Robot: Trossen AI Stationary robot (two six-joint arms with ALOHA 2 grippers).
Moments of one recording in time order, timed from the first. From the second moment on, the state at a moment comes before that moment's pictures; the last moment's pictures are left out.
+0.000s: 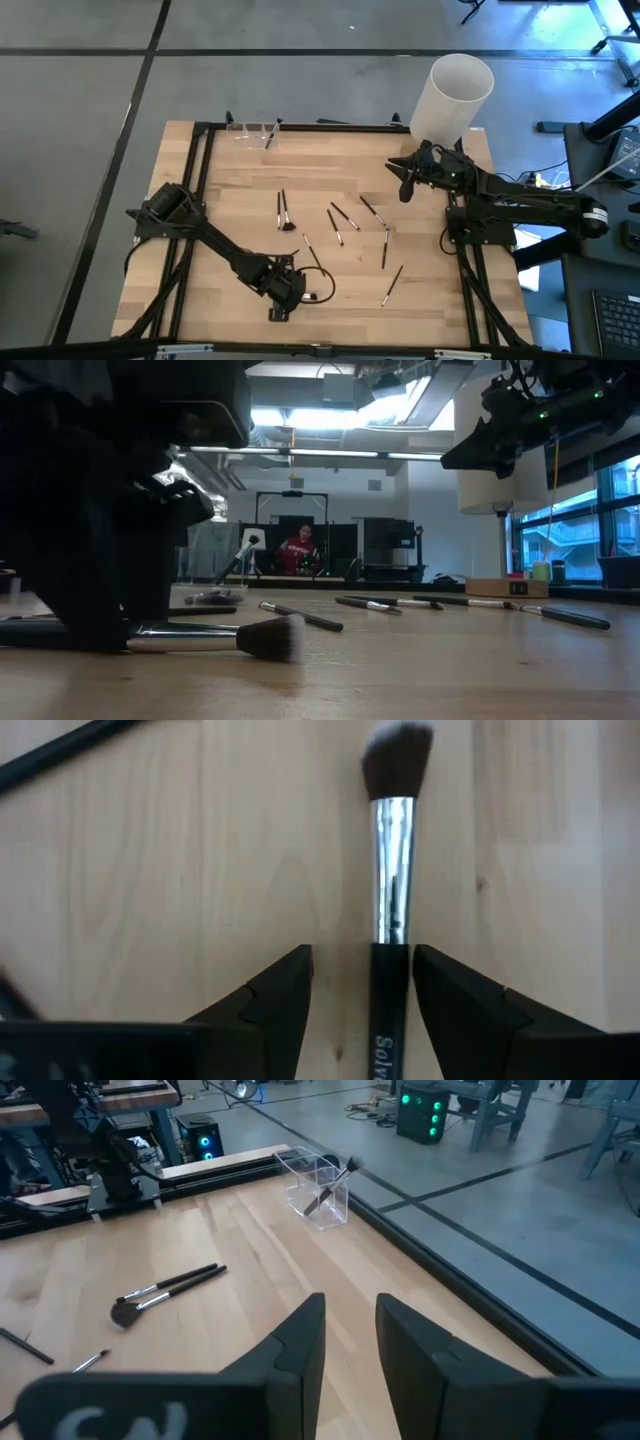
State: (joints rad) left arm -0.57 1.94 1.17 -0.40 -0.13 -0.56; right arm -0.35 0.67 0.39 0.06 0.11 0.07
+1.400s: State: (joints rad) left arm 0.23 1.73 1.17 -0.21 -0.83 -0.10; right arm -0.35 0.67 0.39 0.06 0.10 0.05
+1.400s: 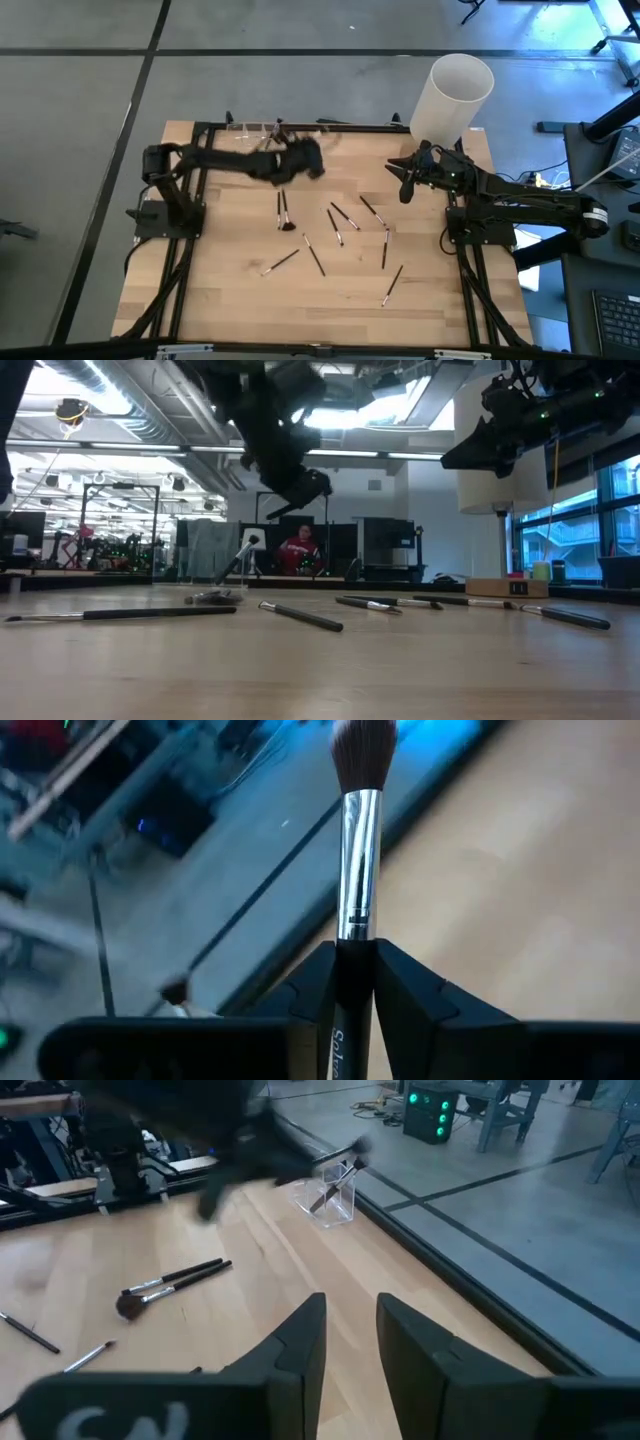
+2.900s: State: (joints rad) left arm 0.69 1.58 0.58 0.76 -0.42 -0.02; right arm -0.35 0.67 0.39 -0.16 0.06 0.18
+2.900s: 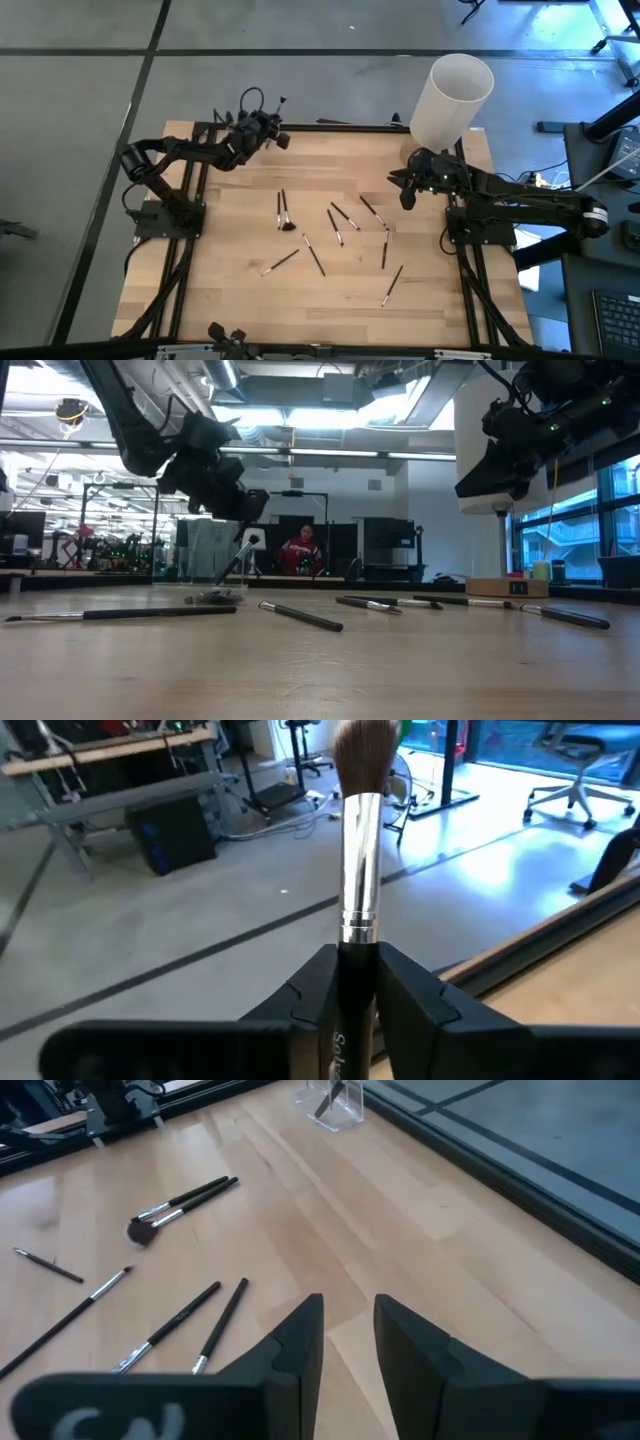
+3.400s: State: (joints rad) left arm 0.69 1.58 0.58 0.68 -0.42 0.02; right arm -0.35 0.67 0.39 -0.16 0.06 0.18
